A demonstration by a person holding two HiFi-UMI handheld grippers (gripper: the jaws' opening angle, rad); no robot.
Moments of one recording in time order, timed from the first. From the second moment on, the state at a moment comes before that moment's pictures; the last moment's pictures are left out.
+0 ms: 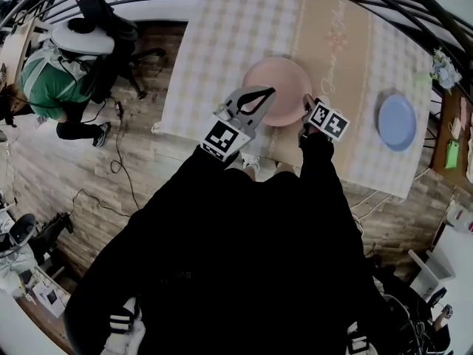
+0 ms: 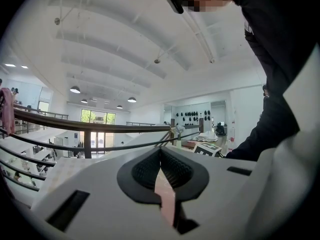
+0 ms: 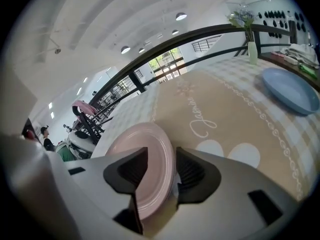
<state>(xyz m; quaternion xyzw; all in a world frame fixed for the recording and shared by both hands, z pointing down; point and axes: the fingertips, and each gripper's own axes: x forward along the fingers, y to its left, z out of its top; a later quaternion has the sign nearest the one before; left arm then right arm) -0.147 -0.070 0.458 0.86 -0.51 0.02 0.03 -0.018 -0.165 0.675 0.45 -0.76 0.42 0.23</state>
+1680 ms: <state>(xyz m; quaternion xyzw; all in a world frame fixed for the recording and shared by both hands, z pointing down) 0.212 -0.166 0.417 0.97 -0.25 0.02 0.01 0.323 -0.211 0.567 0.58 -0.74 0.29 0.15</state>
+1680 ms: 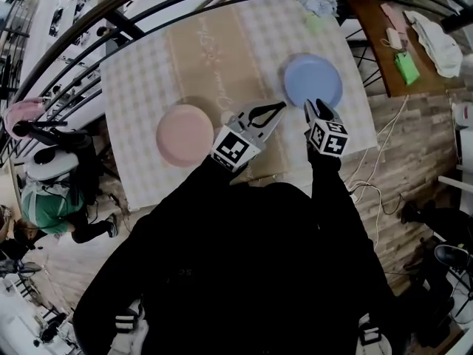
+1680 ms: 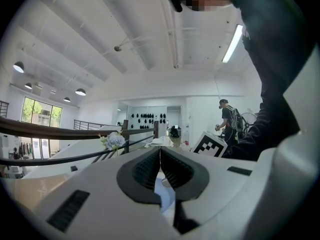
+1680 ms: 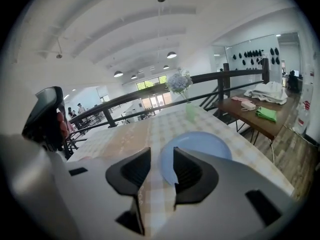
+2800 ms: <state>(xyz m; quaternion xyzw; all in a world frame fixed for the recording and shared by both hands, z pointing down) 0.353 -0.245 0.501 0.97 -0.22 0.06 0.07 0.480 -0.269 0.681 0.63 -0.67 0.33 0.22</state>
